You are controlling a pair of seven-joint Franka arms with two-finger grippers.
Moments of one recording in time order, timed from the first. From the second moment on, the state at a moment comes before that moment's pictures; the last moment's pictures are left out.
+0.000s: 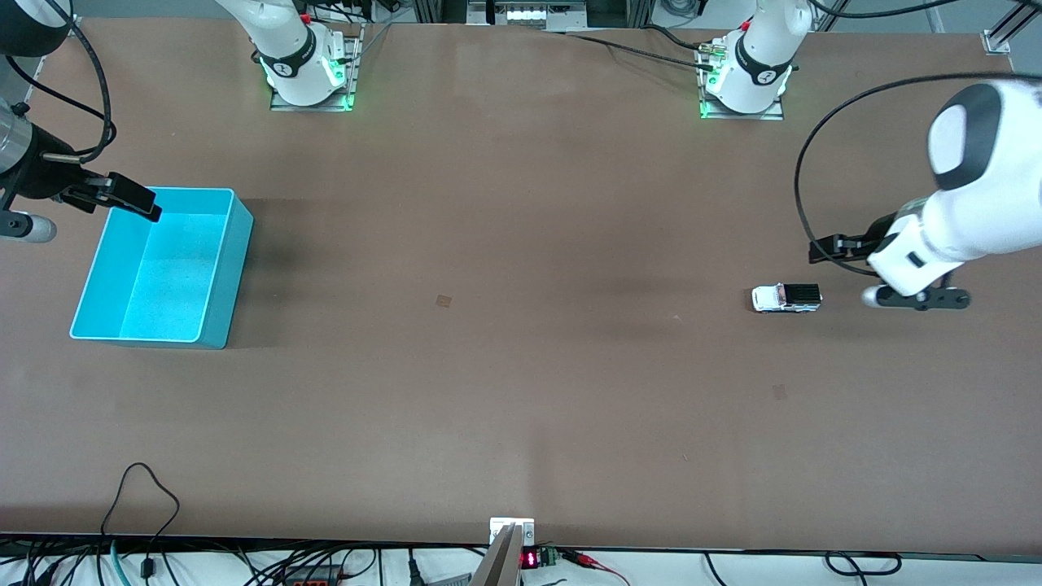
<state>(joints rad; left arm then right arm) 0.05 0.18 -0.06 -1.85 -0.04 1.83 0.06 -0.05 0.02 0.04 -1.66 0.01 1.63 0.13</state>
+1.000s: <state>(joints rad) 0.13 0.34 -0.10 -2.04 0.14 2.23 1.15 -0.05 0.02 0.04 -1.66 0.01 1.63 0.13</state>
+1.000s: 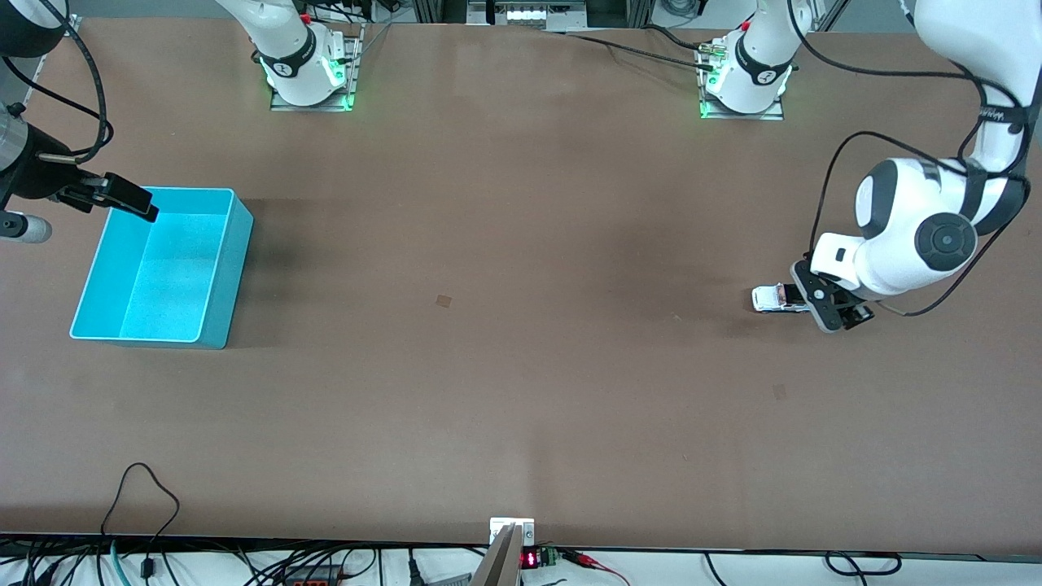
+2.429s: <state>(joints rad) 0.21 0.40 -0.16 -2.13 0.14 2.38 1.50 -0.05 0.03 0.04 -1.66 0.01 1.63 0.13</state>
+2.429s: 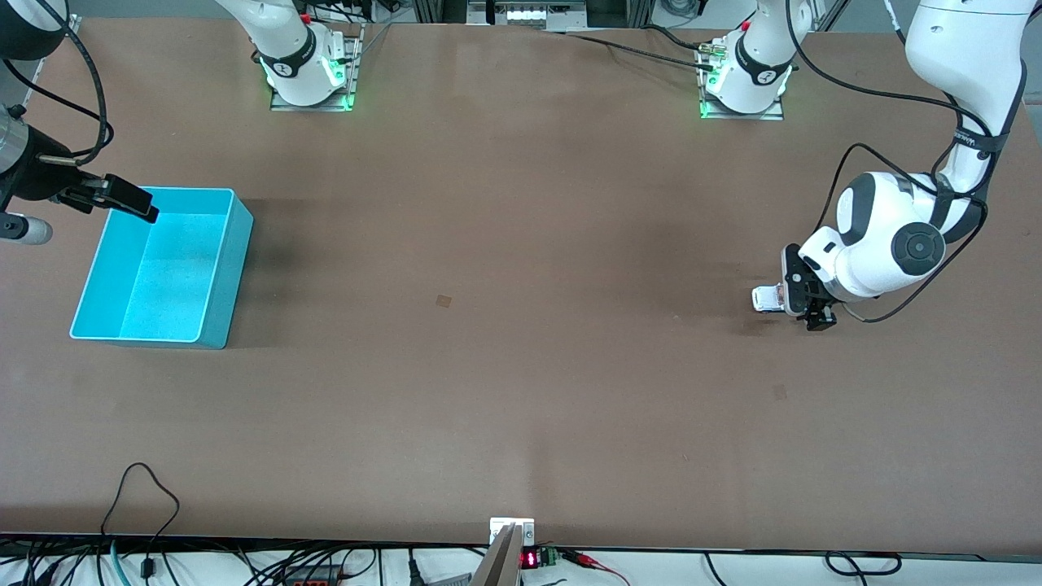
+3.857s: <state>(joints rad) 0.27 0.42 -0.20 -2.15 0.14 2.43 1.57 -0.05 0.03 0.03 -1.66 0.01 1.63 0.13</state>
